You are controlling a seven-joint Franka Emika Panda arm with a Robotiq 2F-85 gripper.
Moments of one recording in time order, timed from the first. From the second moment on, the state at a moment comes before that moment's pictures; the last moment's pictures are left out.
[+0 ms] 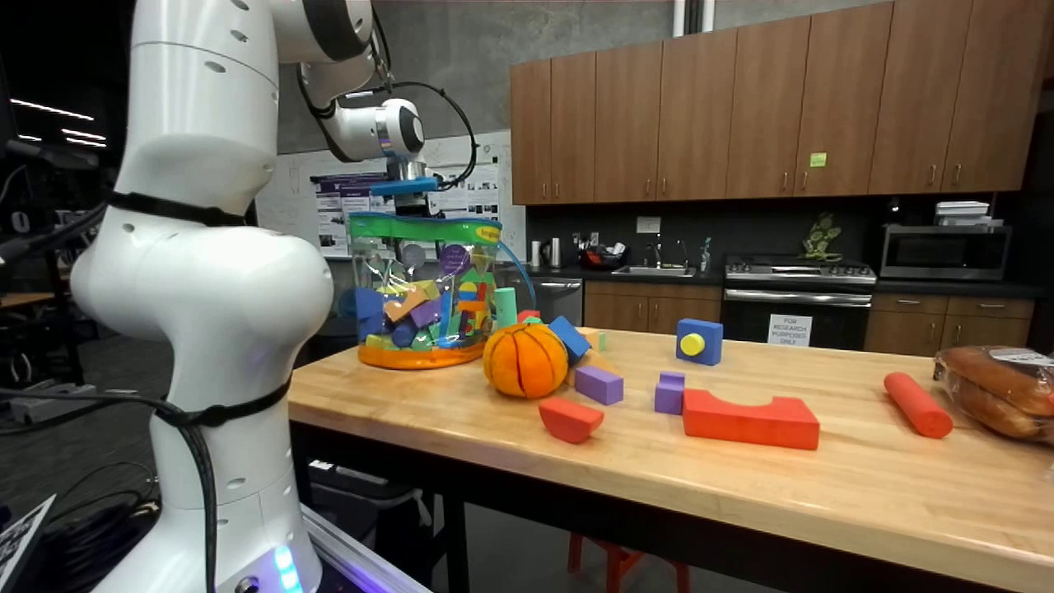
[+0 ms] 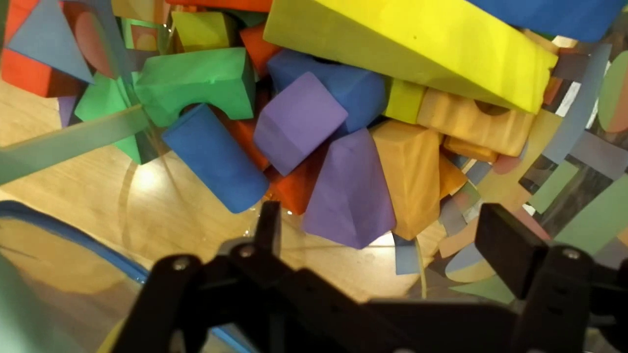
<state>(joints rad) 0.25 0.18 0.29 -1.75 -0.15 1.88 -0.02</state>
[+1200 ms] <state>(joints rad) 0.25 0.09 0.25 -1.87 -0.03 1.88 0.15</state>
